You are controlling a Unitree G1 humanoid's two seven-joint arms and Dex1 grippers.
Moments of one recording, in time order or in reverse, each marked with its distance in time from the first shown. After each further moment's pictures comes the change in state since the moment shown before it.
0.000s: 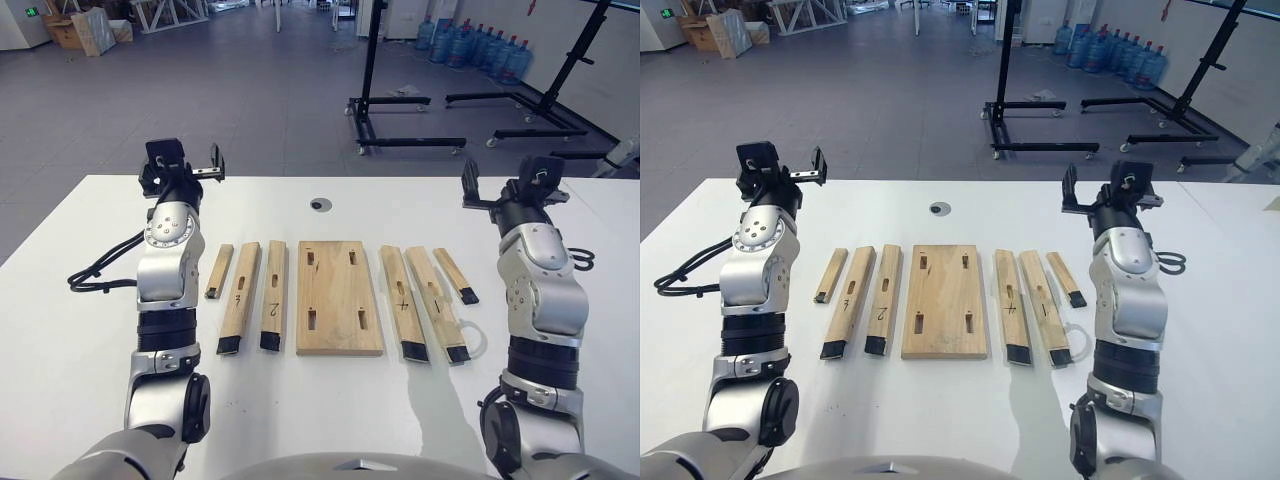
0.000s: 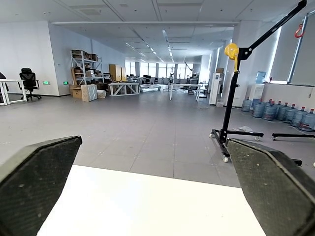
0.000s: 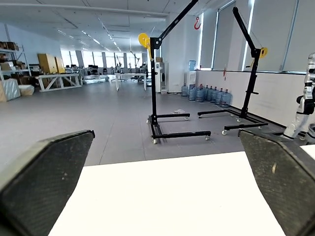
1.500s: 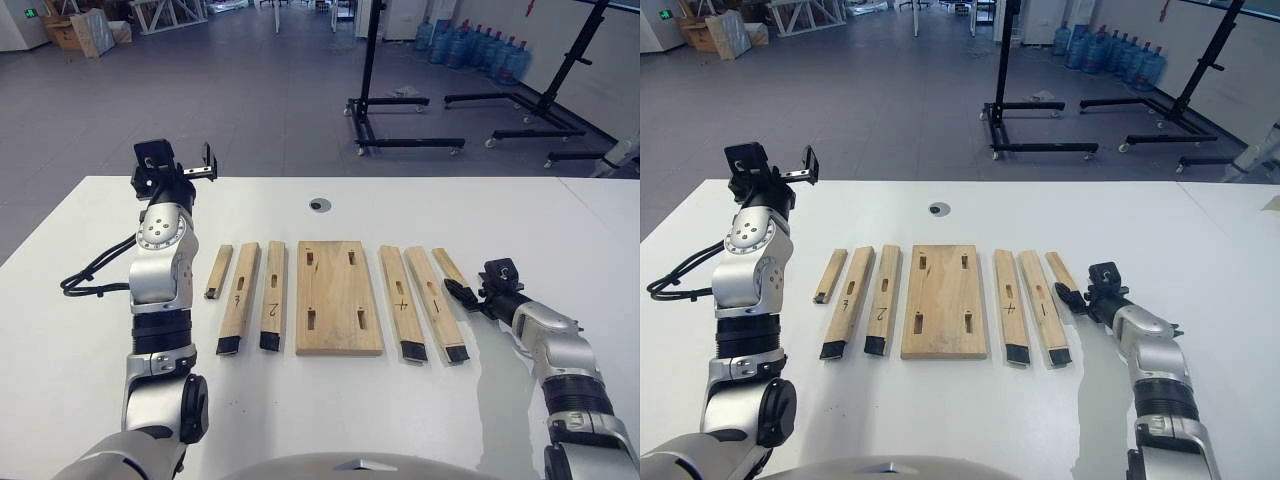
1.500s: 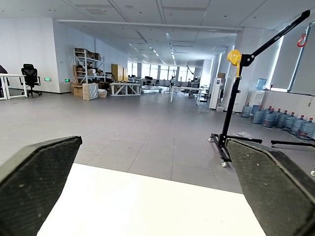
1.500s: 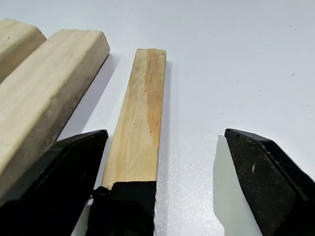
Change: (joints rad) left arm 0.015 0.005 0.028 -0.015 -0.040 -0.008 0.000; right arm 0.181 -0.208 0.118 0.626 0.005 -0.194 0.475
